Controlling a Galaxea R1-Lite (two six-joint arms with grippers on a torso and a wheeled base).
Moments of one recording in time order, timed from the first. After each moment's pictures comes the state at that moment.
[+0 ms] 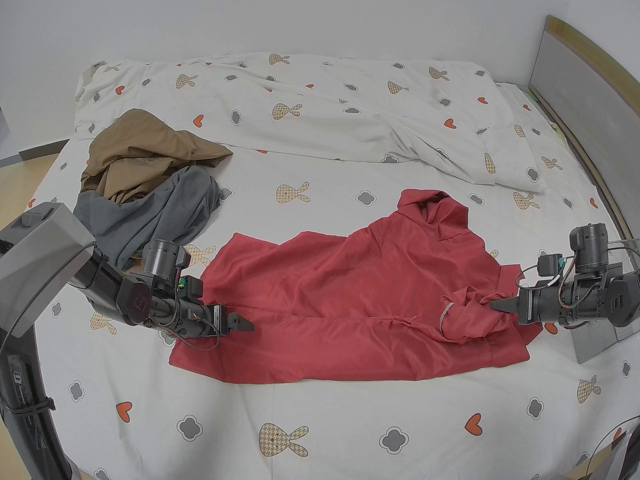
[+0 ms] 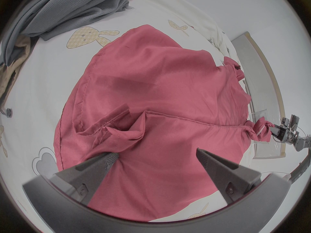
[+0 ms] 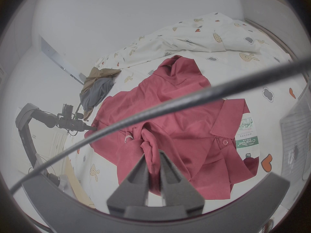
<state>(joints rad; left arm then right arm) -0.17 2.21 -1.07 -0.20 -0.33 -0.21 0.04 1.76 -0.67 -0.38 0.48 0.07</state>
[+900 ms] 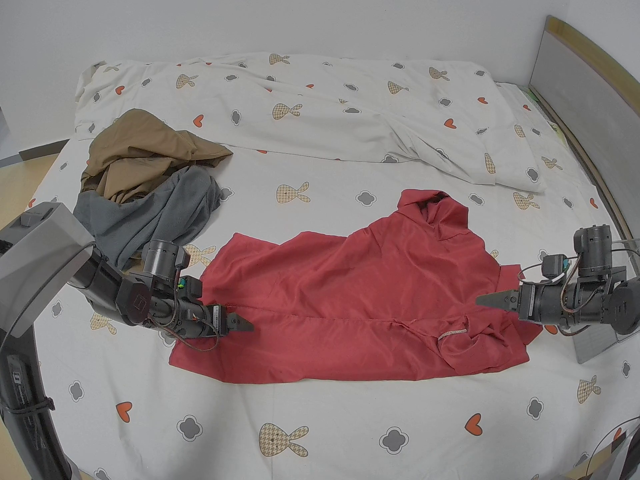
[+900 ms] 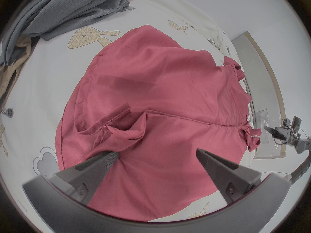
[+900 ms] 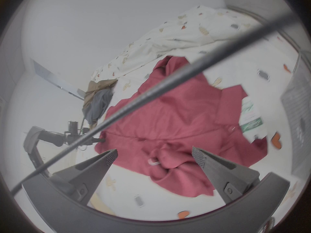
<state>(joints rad) -0.17 2.20 -1.06 -0.20 -0.33 -0.21 0.06 1.72 -0.63 -0.42 0.48 0.28</state>
